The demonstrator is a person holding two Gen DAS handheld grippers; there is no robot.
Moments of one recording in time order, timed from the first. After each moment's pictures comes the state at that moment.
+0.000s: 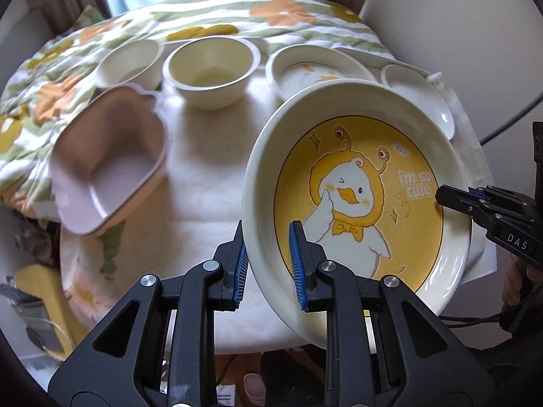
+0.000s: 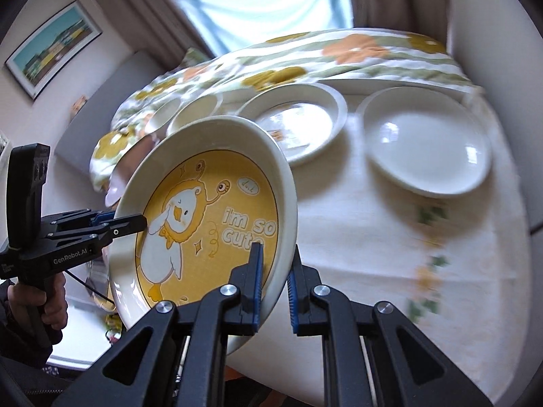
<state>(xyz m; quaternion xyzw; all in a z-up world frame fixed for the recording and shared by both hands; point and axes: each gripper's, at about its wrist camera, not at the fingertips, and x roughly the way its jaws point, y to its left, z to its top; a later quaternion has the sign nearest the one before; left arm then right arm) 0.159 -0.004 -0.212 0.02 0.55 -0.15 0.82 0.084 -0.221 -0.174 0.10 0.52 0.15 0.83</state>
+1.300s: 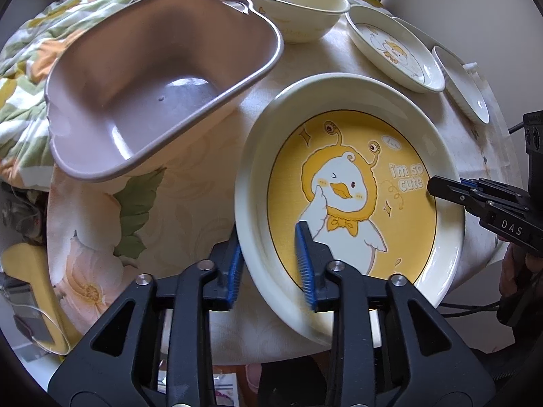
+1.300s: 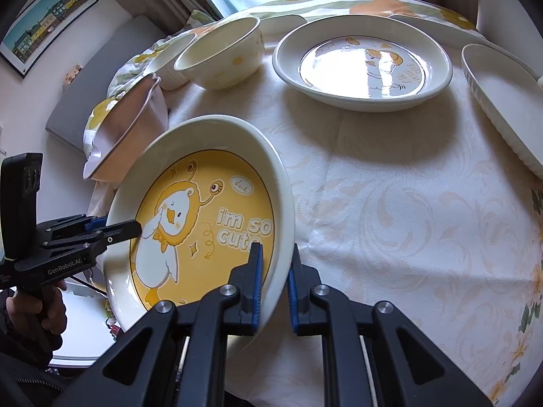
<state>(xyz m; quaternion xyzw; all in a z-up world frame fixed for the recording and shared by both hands) 0.168 0.075 -0.285 0.00 0.59 -0.15 0.79 0.110 -0.141 -0.247 0.11 0.57 0.16 0.80</state>
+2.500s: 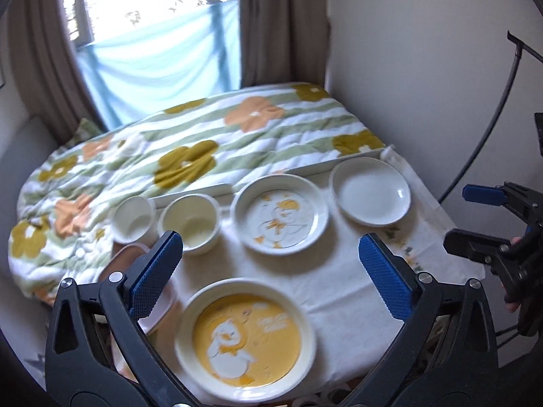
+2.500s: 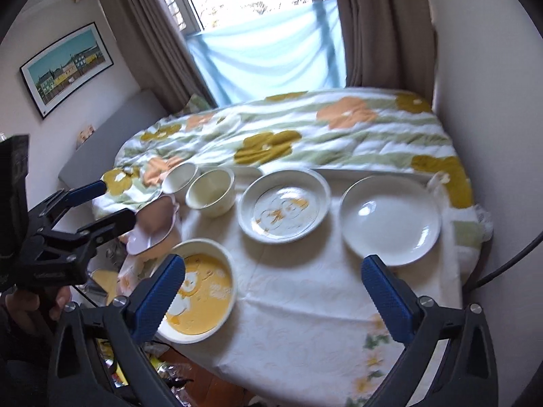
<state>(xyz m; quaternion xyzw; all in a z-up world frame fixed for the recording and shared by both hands) 0.162 -0.101 -0.075 0.11 0.38 -0.20 0.90 0.059 -0.265 -0.058 0.08 0.41 0.10 0.90</state>
